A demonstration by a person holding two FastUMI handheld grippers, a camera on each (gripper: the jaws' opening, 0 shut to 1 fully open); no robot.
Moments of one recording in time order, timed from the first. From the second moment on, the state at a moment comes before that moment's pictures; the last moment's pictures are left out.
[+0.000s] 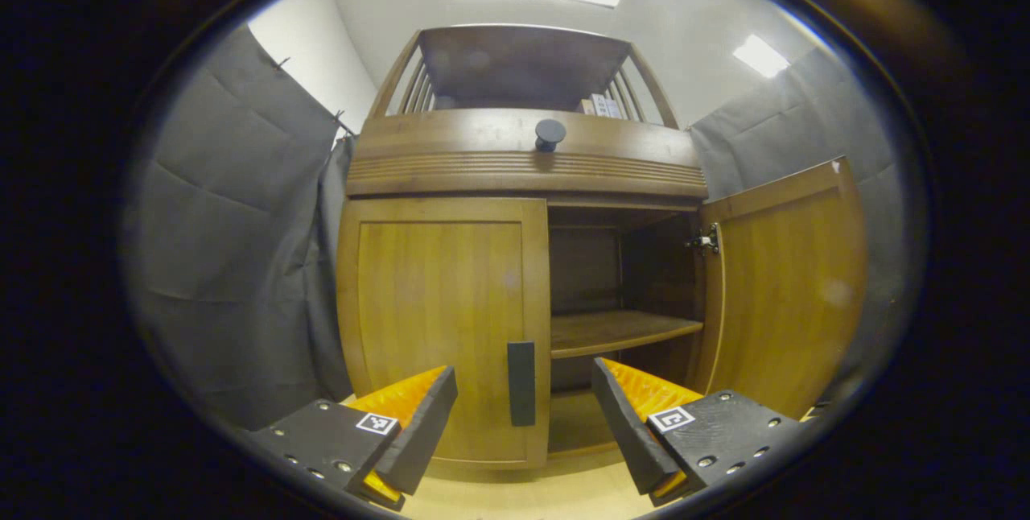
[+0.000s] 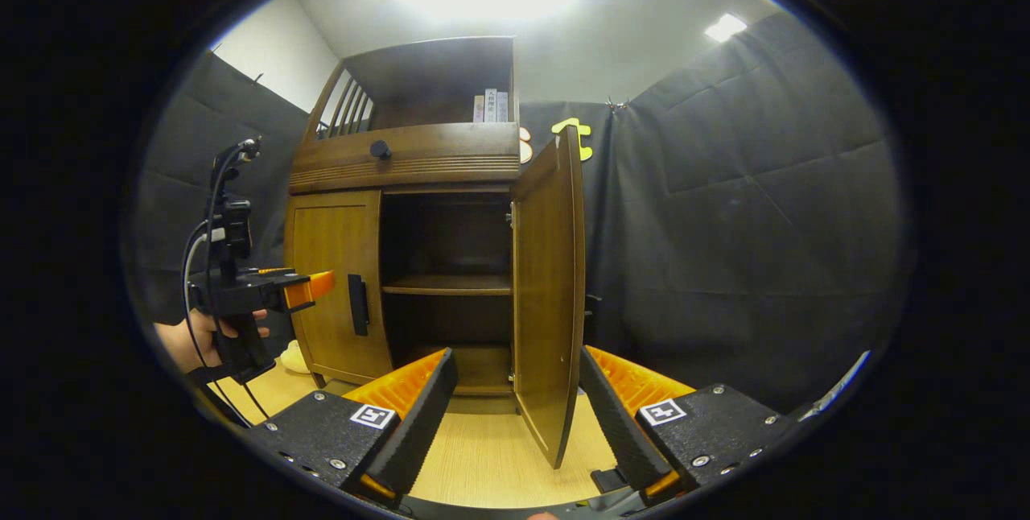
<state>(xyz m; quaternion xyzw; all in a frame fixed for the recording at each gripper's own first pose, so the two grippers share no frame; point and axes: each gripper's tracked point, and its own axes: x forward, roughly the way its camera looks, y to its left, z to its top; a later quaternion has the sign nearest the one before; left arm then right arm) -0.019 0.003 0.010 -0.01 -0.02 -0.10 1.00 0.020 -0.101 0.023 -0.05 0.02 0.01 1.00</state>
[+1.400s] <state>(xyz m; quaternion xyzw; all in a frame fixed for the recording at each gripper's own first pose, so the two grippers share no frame) 0.029 0.003 -0.061 0.01 0.07 -0.08 0.99 0.032 -0.127 -0.018 -0.02 0.08 -0.01 1.00</state>
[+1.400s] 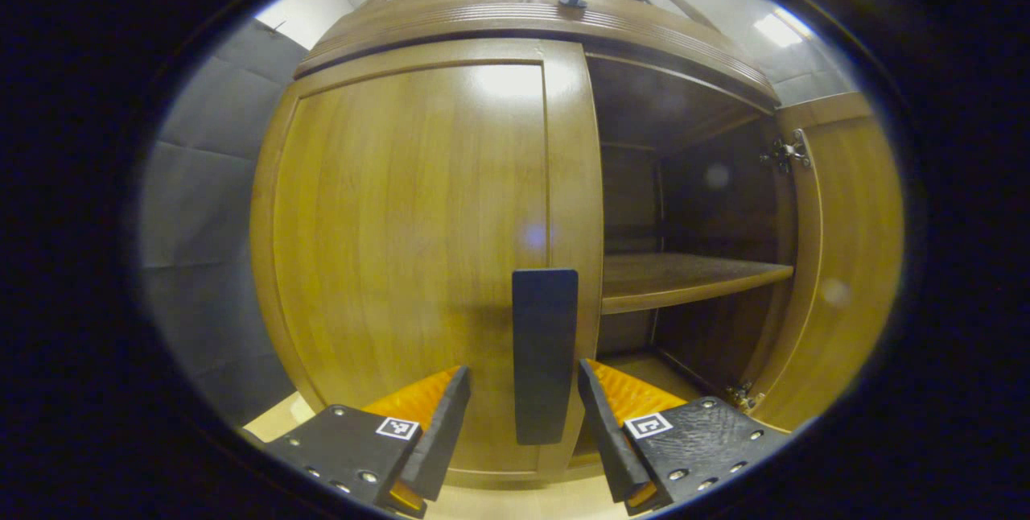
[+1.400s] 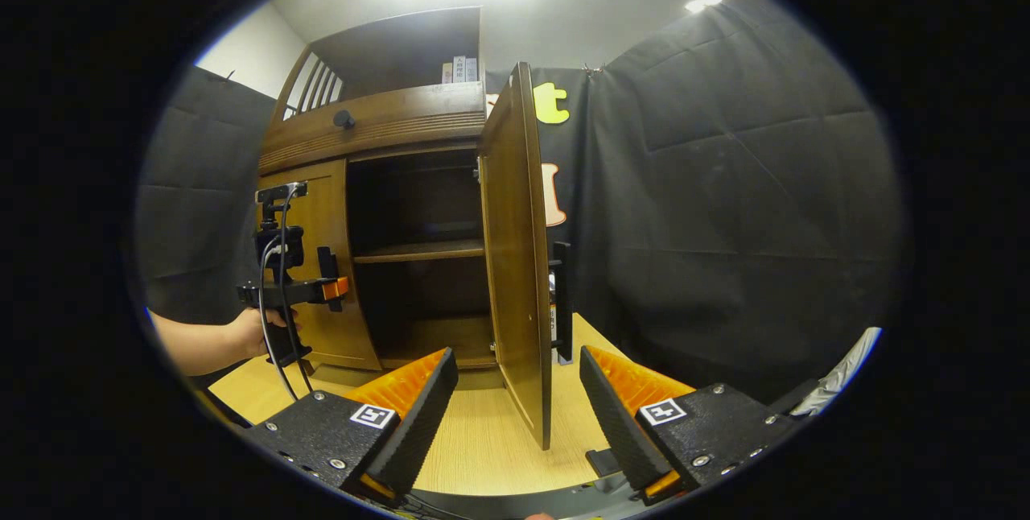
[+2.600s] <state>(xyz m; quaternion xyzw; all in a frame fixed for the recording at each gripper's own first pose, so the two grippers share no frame) 0.029 -0.009 -0.059 -0.02 0.08 -0.10 0.99 0.030 -0.083 -0.011 -0.02 0.06 0.03 1.00</state>
